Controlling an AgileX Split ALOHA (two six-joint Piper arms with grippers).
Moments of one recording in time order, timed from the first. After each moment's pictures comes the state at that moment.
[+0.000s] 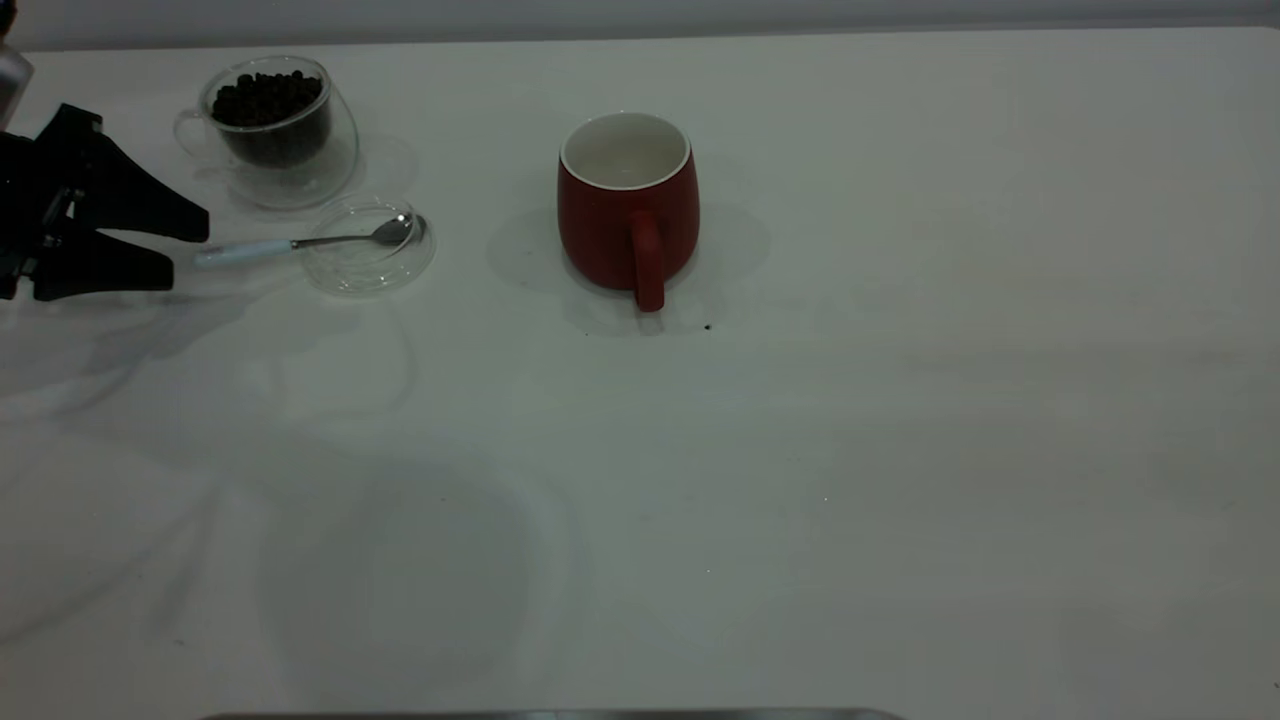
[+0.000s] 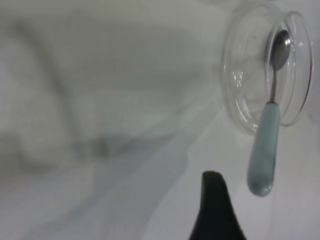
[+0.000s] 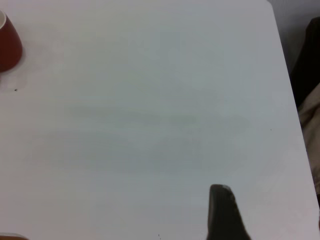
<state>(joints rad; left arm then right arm) 0.36 2.41 -1.22 -1.26 0.74 1.23 -0.01 -0.02 -0.47 0.01 1.13 -0.08</state>
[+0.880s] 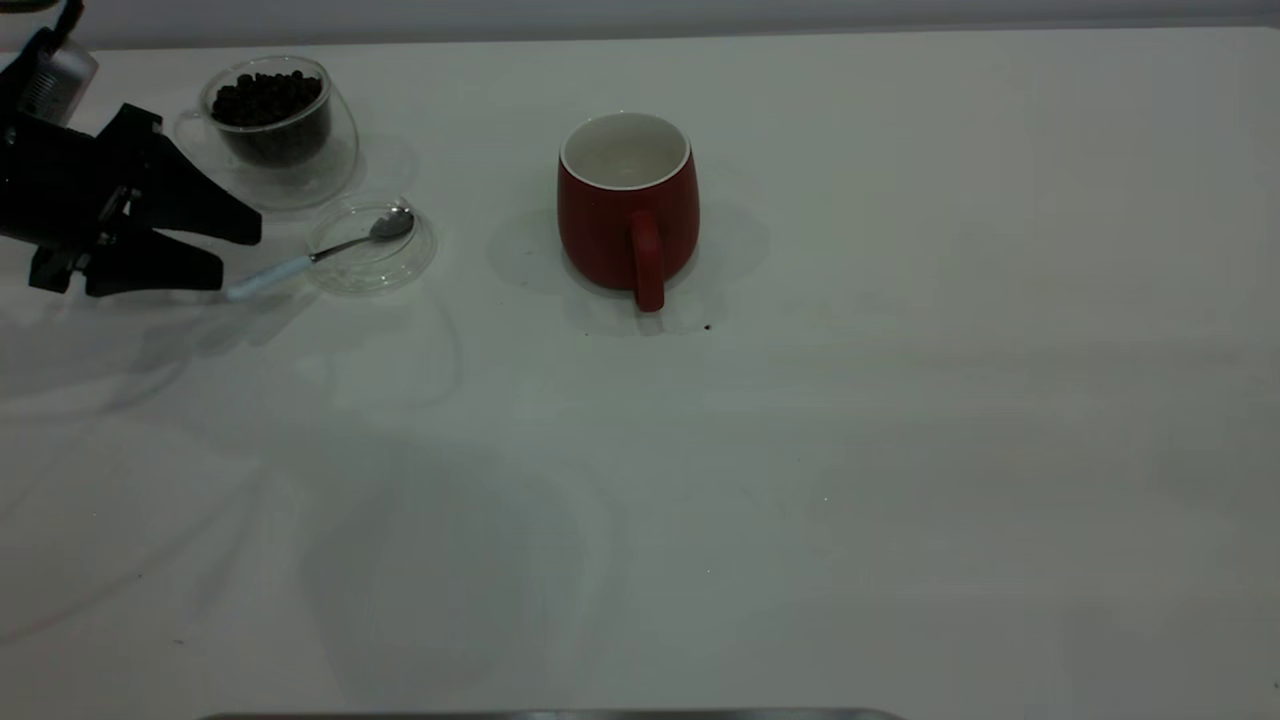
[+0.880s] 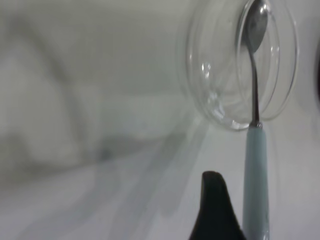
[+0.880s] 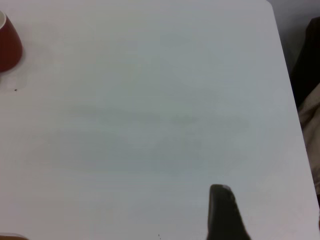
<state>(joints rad) 0.29 2.41 -1.22 -1.25 0.72 1.20 -0.01 -0.02 -0.47 0.01 1.13 -0.08</state>
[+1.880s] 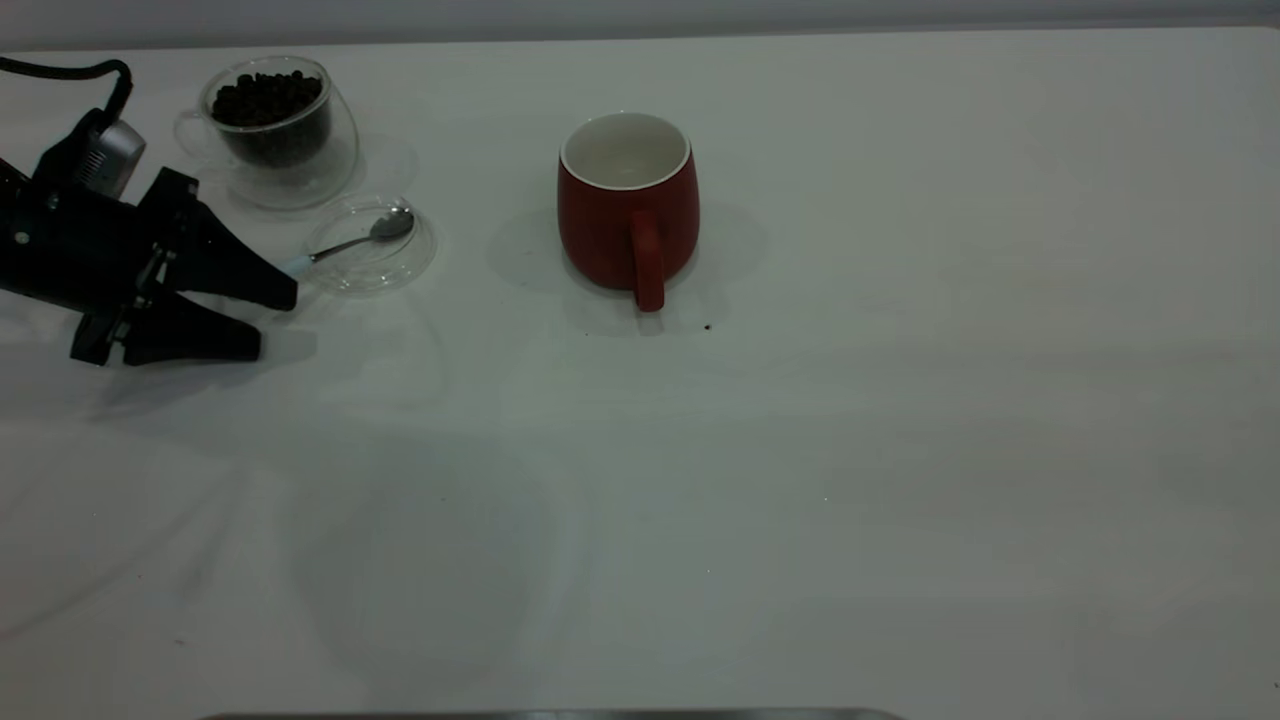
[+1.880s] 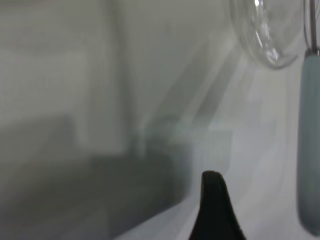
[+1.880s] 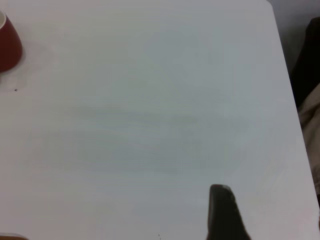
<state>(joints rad) 0.27 2.50 -1.21 -1.26 0.77 1.15 -0.01 -0.02 -0.47 0.01 1.13 -0.08</state>
